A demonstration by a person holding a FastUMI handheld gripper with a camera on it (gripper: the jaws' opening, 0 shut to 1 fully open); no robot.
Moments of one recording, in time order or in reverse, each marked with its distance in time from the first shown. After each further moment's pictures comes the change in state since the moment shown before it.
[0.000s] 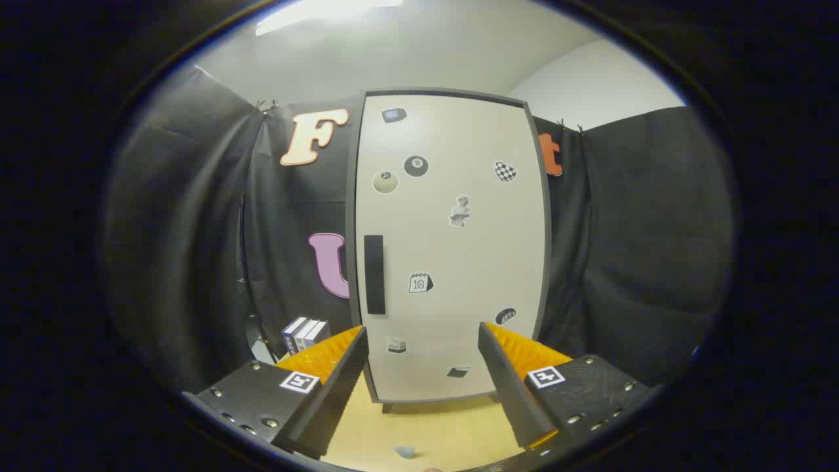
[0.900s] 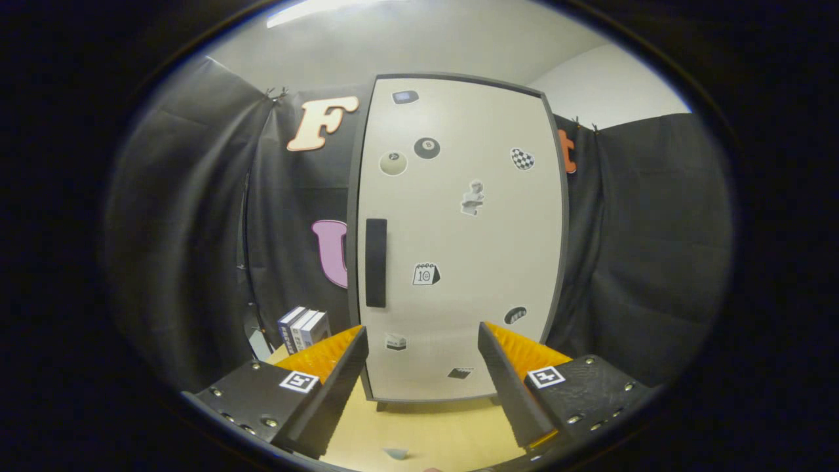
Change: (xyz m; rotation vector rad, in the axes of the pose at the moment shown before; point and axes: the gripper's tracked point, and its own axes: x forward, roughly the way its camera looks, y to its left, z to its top) arm 0.031 0.005 -0.019 -0.037 0.044 0.040
